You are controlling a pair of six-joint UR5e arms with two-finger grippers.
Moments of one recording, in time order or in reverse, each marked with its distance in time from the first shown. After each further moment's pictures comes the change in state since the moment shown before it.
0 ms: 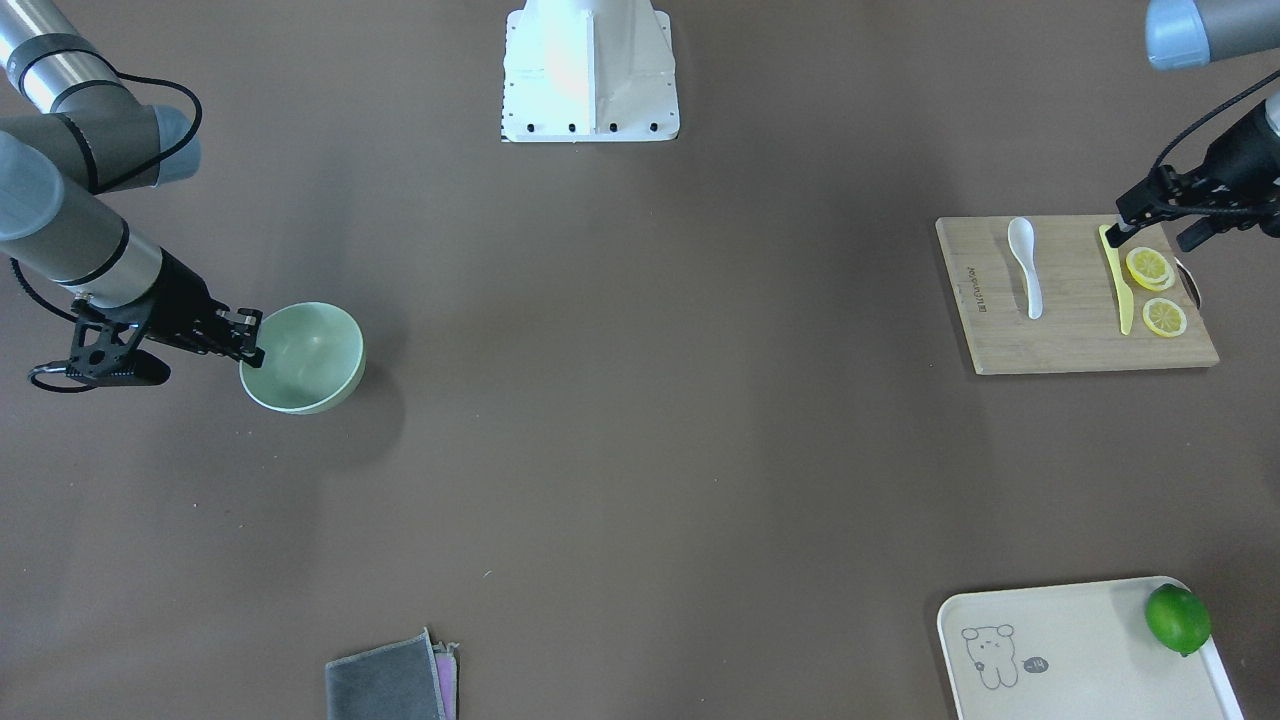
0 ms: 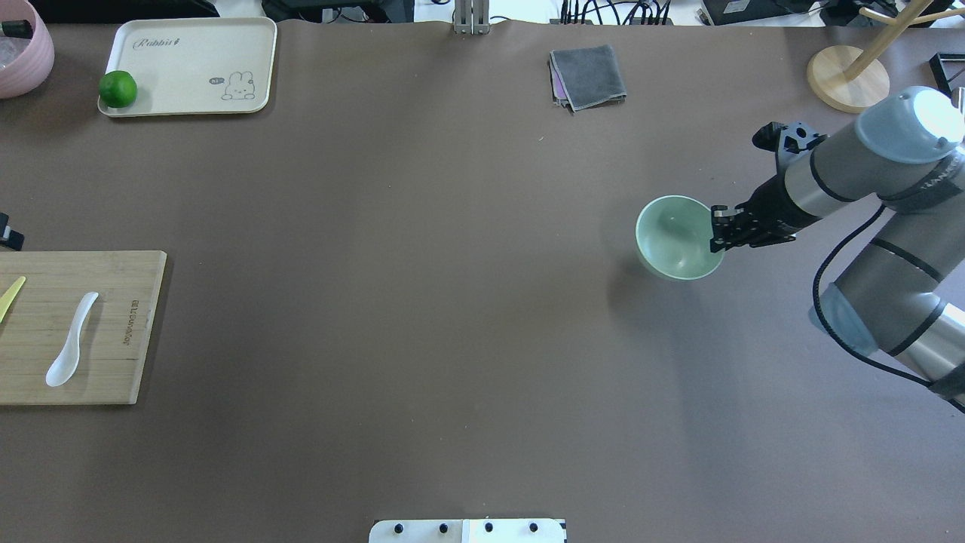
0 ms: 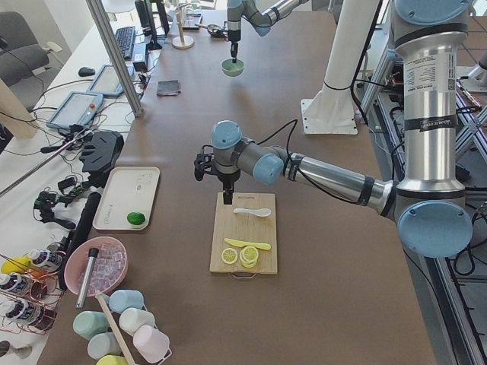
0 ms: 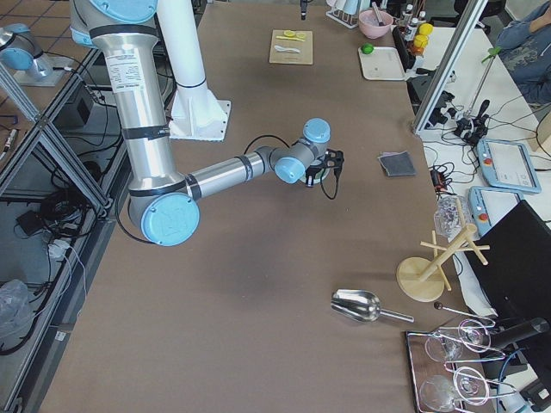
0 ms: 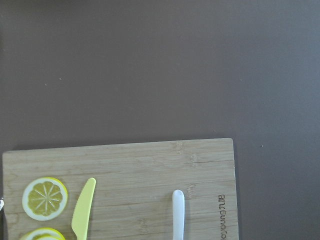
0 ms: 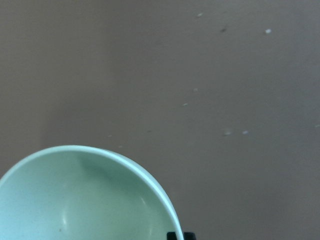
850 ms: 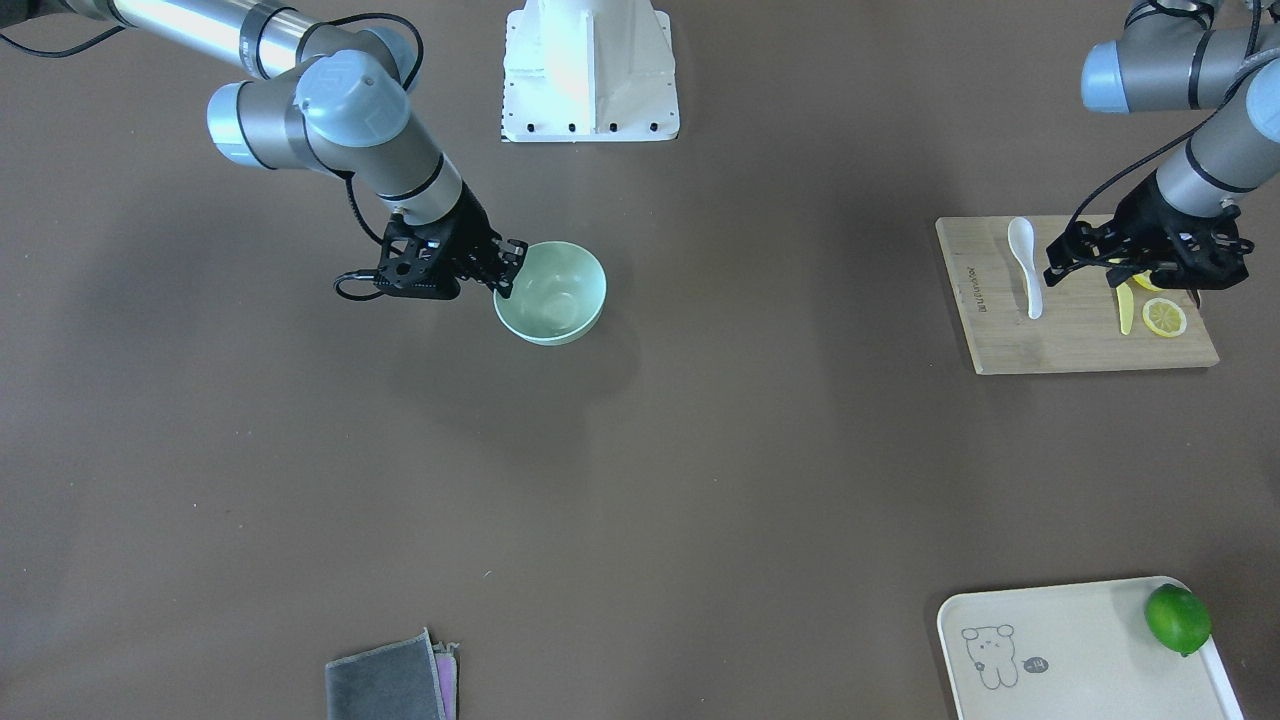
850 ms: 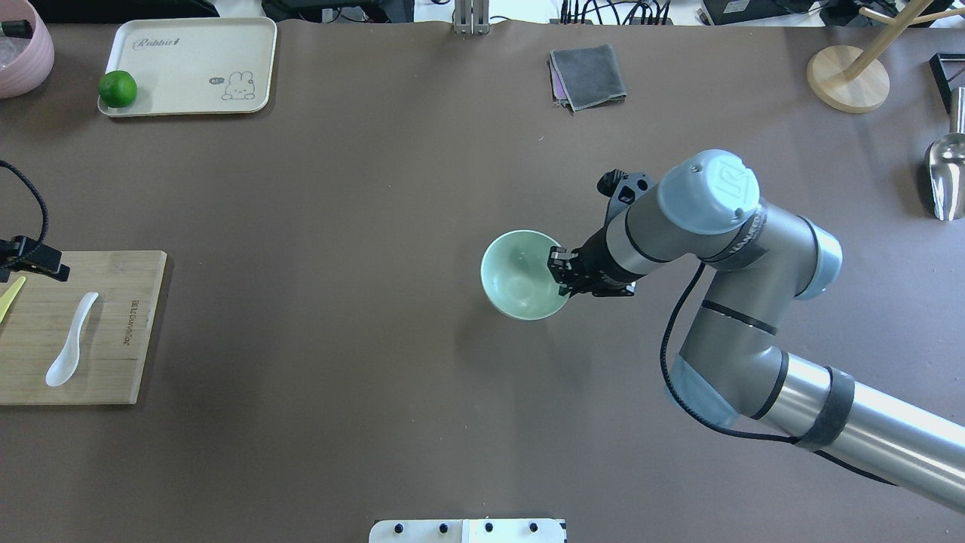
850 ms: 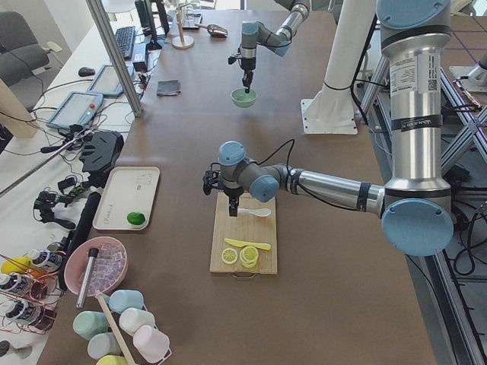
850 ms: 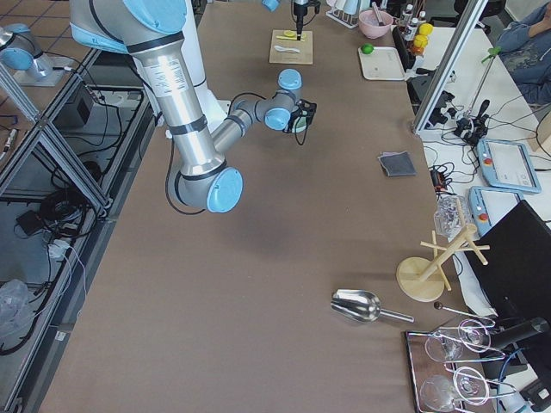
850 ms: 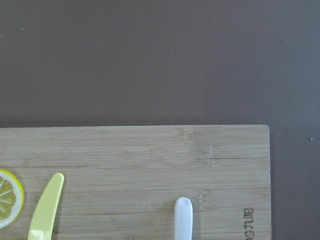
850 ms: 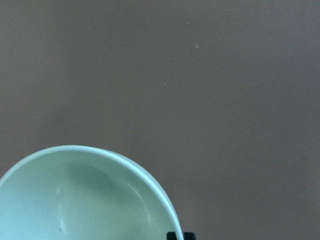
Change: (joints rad) left arm 0.171 0.007 0.154 -0.208 0.119 -0.096; right arm -0.341 0.272 0.024 -0.102 -0.253 0.401
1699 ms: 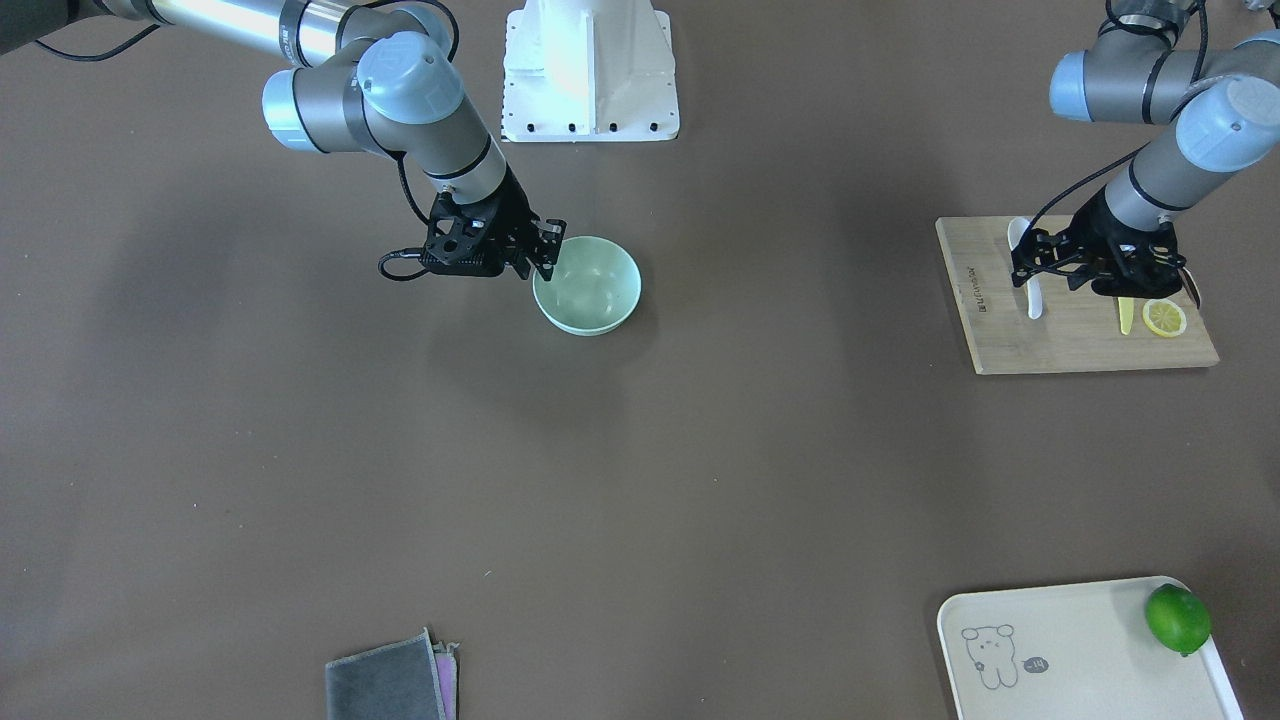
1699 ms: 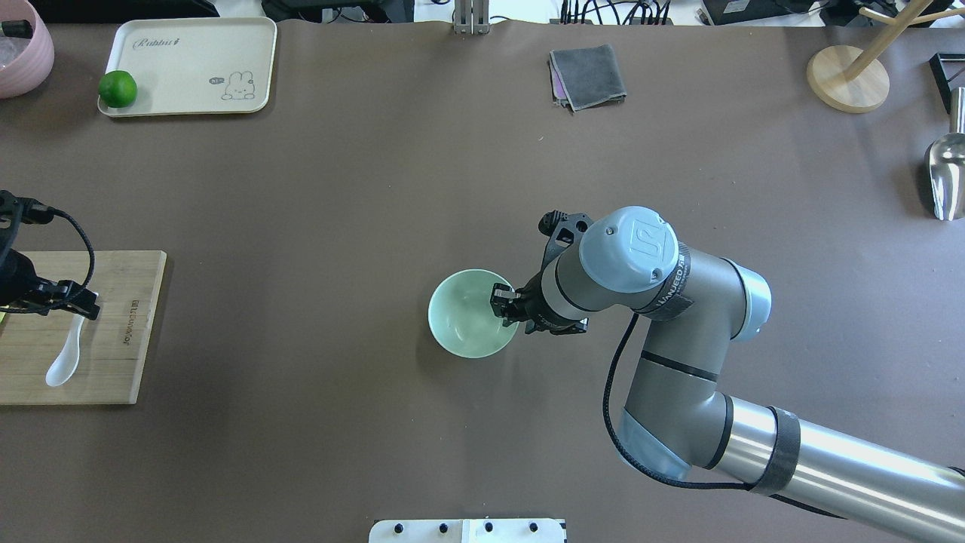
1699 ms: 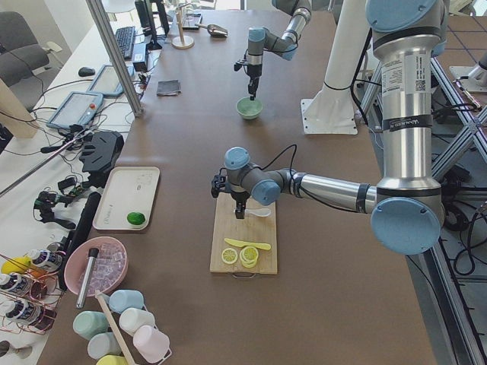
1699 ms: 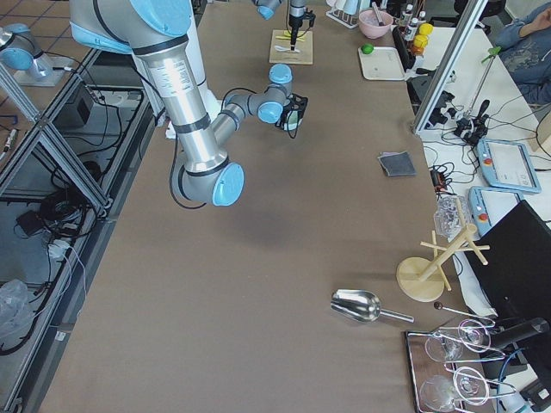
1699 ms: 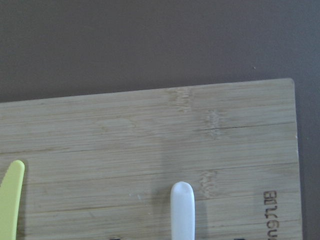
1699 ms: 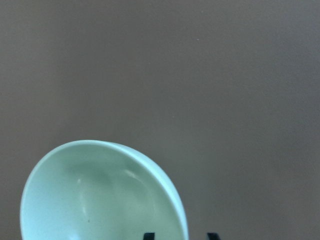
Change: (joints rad) left arm 0.093 0.000 0.040 -0.035 0.030 -0.003; right arm -0.051 0.030 -0.001 -0.010 -0.051 0.022
